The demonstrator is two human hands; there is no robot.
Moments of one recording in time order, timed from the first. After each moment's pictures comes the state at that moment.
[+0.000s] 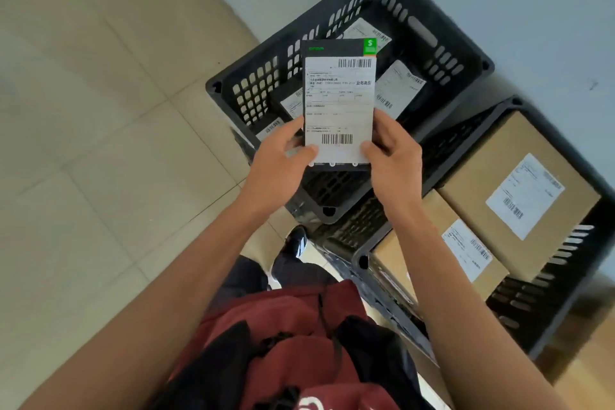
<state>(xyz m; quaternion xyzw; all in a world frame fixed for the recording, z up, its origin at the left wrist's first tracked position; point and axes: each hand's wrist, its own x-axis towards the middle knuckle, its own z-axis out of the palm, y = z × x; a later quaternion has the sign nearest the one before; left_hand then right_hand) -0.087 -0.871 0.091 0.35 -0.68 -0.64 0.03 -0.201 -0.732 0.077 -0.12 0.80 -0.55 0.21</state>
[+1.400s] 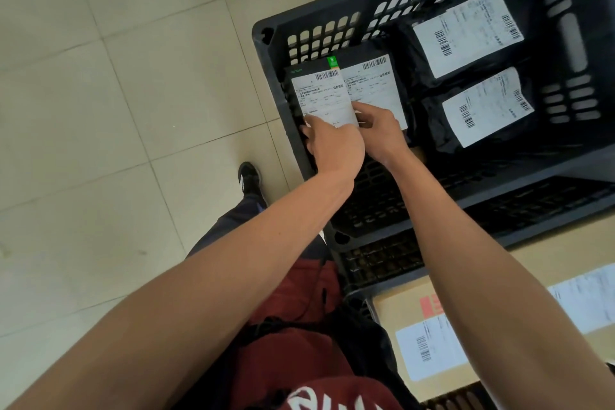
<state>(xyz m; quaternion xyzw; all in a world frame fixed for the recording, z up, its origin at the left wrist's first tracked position) -0.195 -0.878 -0.014 0.70 -0.34 -0.62 0.10 -0.295 -0.845 -0.094 -0.31 0.77 -0.29 0.48</state>
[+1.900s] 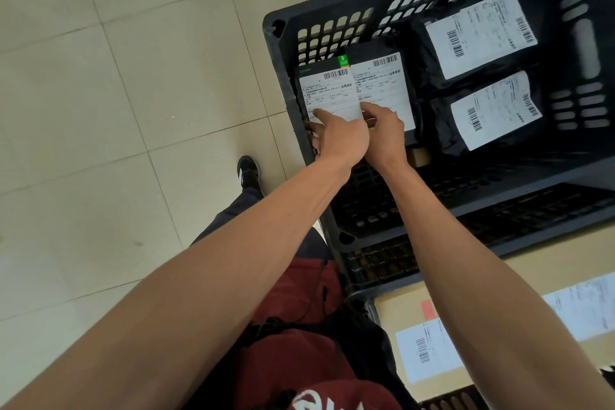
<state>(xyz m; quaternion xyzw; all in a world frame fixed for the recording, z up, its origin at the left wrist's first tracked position) -0.194 -0.895 -0.030 0.68 -0.38 -0.63 -0.03 -0.279 -0.845 -0.101 -0.35 0.82 -0.26 0.37</state>
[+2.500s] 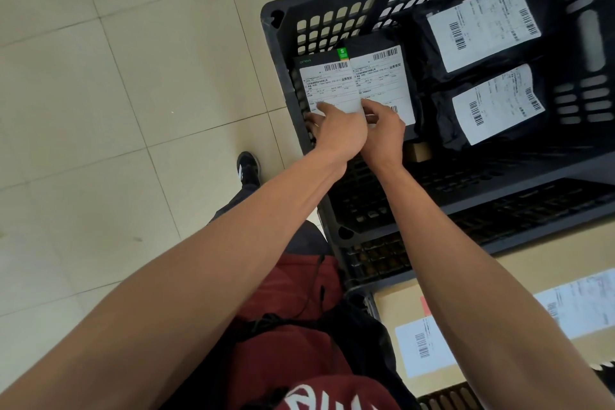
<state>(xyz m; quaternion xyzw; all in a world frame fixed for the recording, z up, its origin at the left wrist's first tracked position) -0.187 -0.899 -0.034 0.65 -0.39 -0.64 -0.07 -0.268 -0.839 -0.113 -0.28 0.85 -0.30 0.34</state>
